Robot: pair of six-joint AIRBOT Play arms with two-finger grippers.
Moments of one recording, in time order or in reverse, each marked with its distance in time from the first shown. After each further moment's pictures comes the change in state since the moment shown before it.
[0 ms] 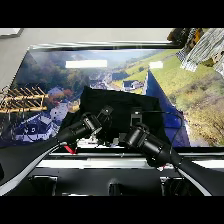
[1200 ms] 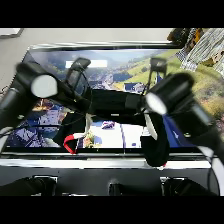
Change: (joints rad) left arm 0.184 0.192 0.566 -0.196 -0.460 0.114; right arm -0.183 0.002 0.646 -0.014 0.343 -0.263
